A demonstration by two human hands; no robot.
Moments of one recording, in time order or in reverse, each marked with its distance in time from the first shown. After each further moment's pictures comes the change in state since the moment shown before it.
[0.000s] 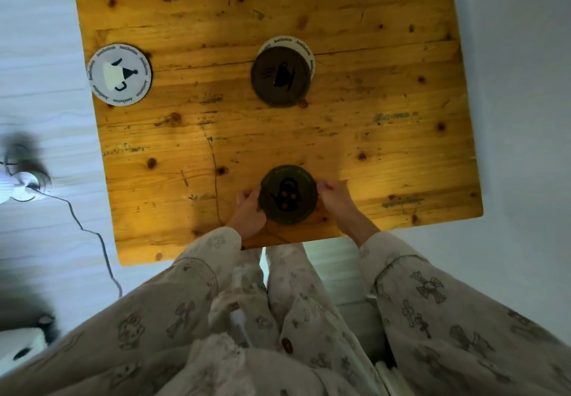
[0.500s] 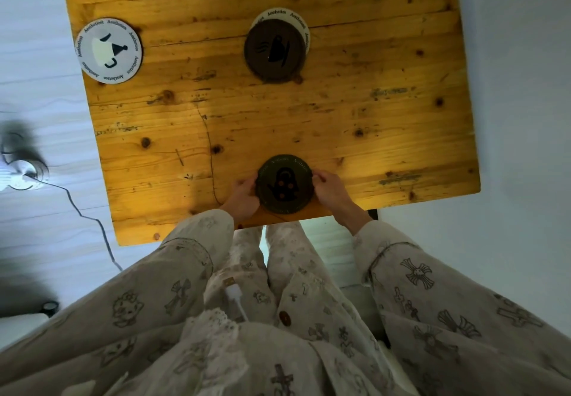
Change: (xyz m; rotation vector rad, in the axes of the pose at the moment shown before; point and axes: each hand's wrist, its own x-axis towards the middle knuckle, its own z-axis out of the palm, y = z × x) left_hand -0.003 -0.011 0.004 0.023 -0.052 -0.049; right_hand -0.011 0.025 0.007 -0.013 -0.032 -0.067
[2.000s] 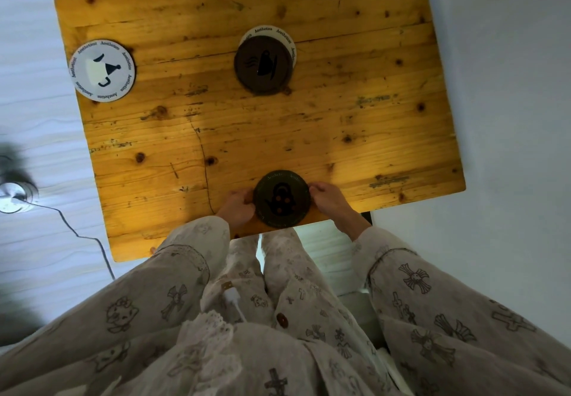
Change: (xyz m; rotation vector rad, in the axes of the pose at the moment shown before) left_hand -0.013 0.013 -0.007 0.104 0.000 0.023; right_hand -0.017 -0.004 -0.009 -0.066 -0.010 0.088
